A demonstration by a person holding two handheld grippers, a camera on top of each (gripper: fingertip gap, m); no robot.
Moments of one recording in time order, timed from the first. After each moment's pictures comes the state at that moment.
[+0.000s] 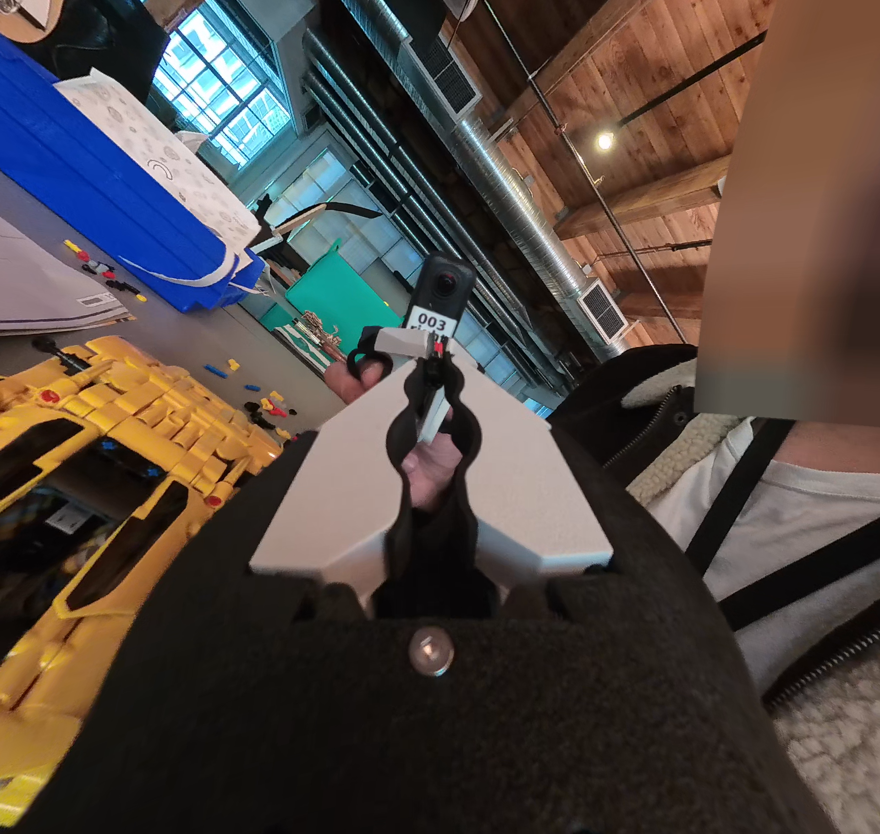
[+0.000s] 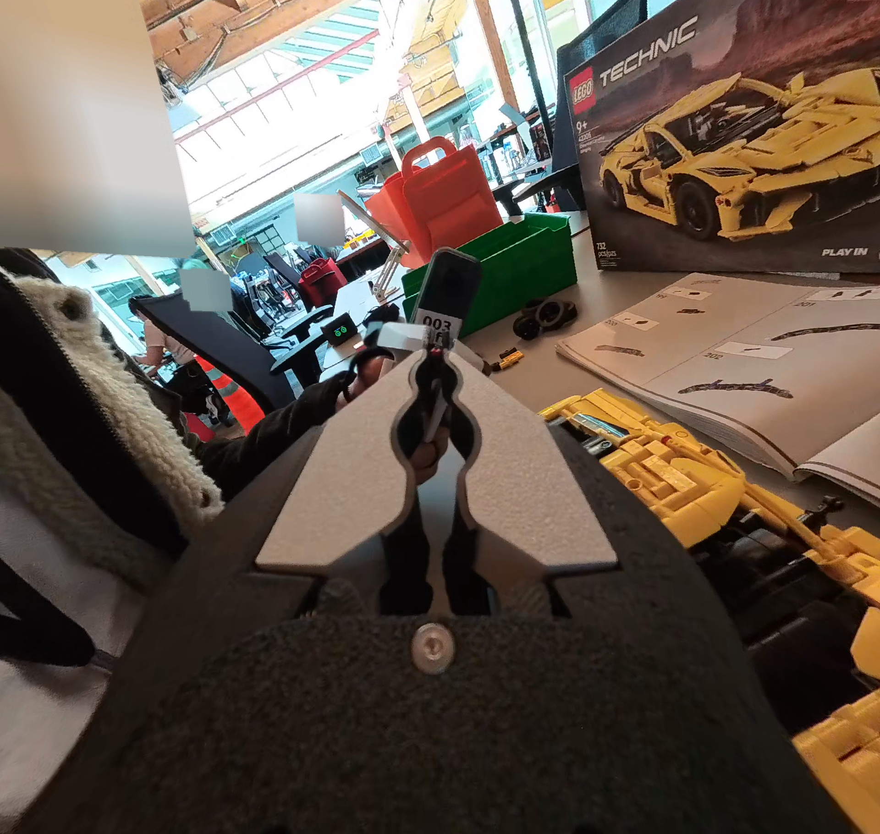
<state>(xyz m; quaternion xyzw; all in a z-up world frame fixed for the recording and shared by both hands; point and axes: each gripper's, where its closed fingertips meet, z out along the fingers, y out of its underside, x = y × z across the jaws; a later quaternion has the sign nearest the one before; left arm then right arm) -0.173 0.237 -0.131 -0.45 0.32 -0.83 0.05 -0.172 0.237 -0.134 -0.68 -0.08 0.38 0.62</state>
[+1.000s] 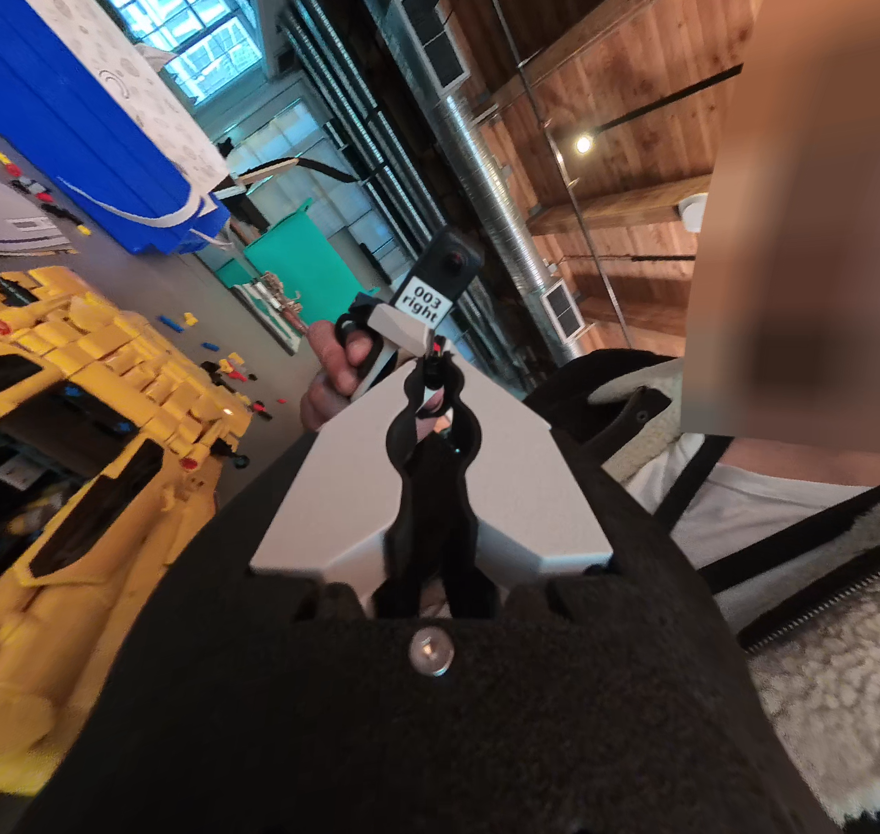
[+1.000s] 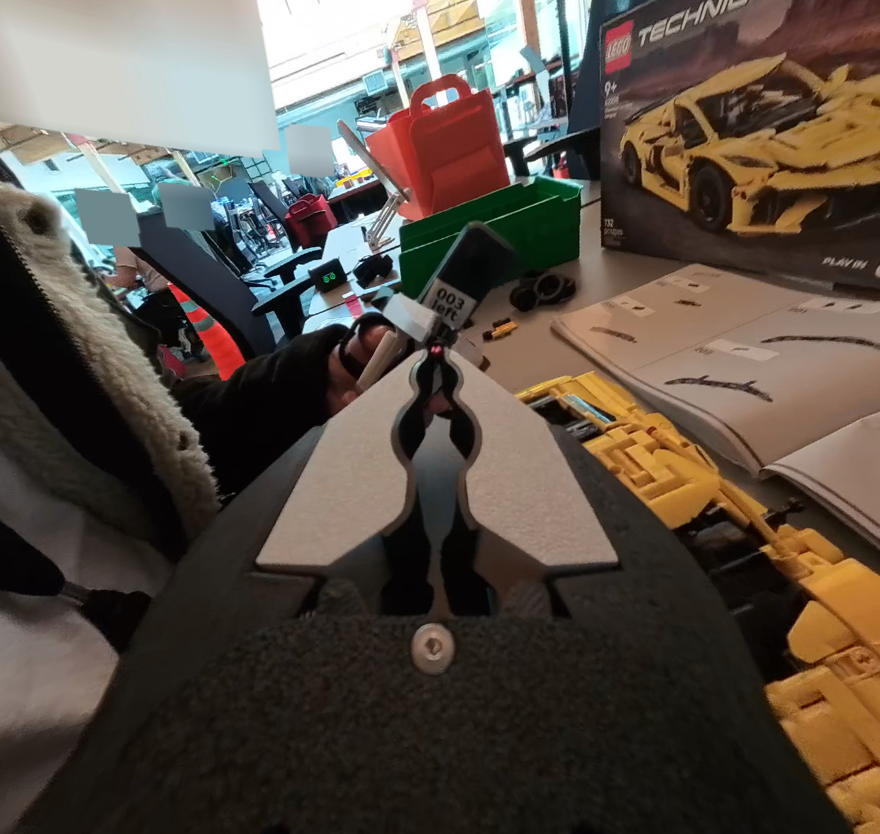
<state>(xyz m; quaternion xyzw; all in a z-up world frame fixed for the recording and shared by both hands) -0.174 0.230 -0.140 -0.45 0.31 -0.83 -0.02 -0.176 0.231 -0.145 -0.71 -0.15 0.35 0.60</state>
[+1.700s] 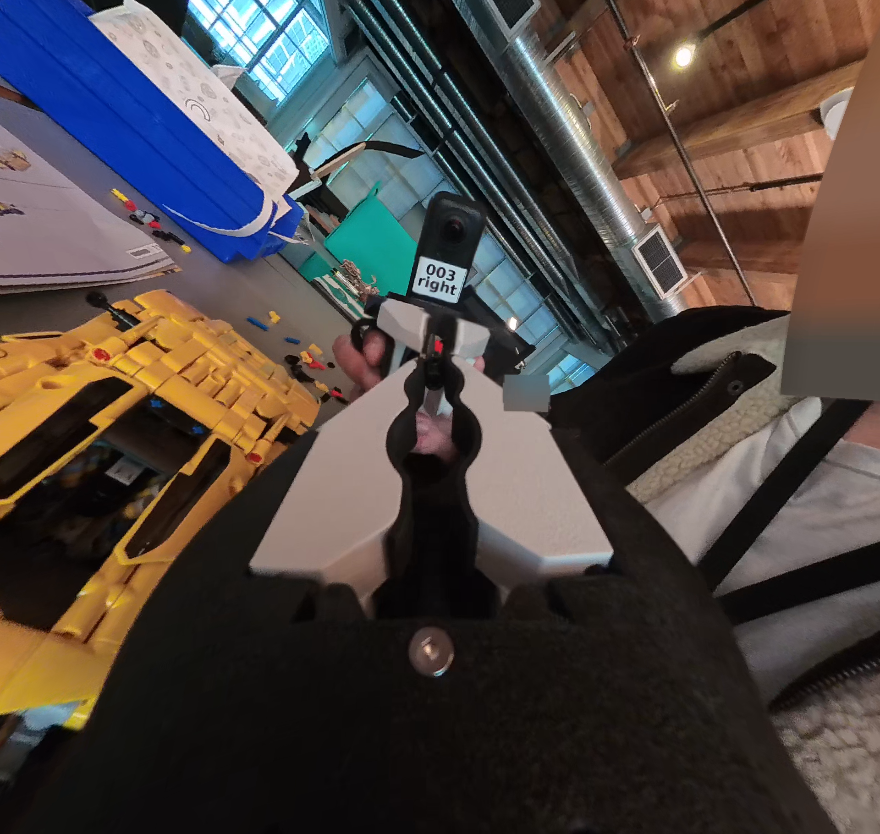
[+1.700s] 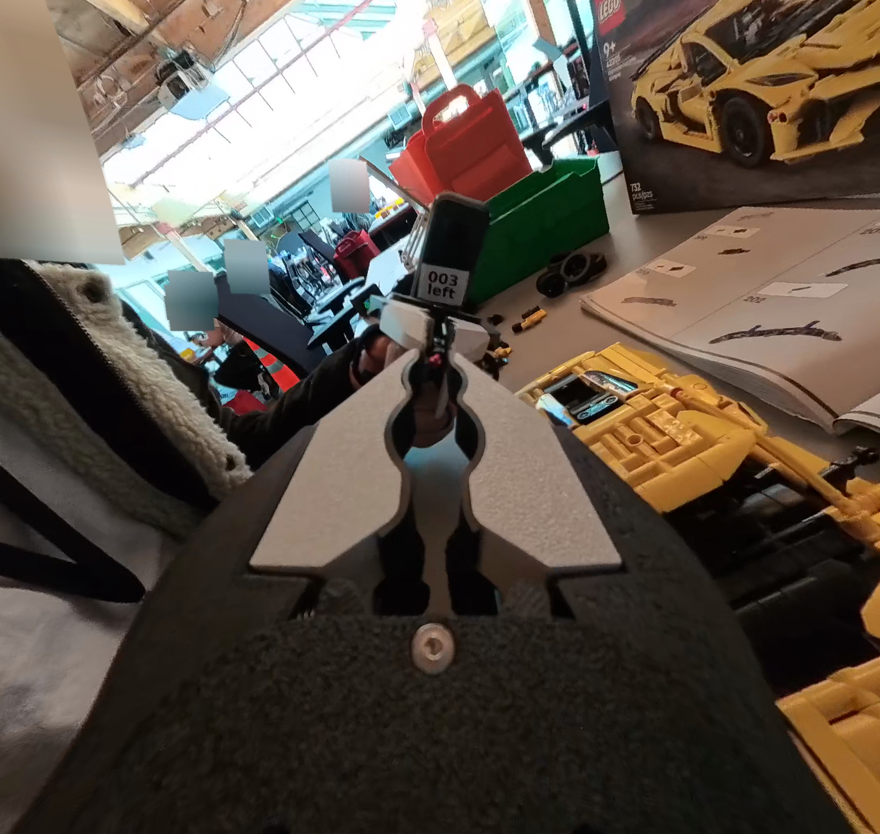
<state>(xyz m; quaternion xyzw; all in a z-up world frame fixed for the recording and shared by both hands) -0.169 0.232 -0.152 -0.49 0.38 -0.79 0.05 -0.169 0.234 -0.154 -0.70 -0.09 0.44 0.56</state>
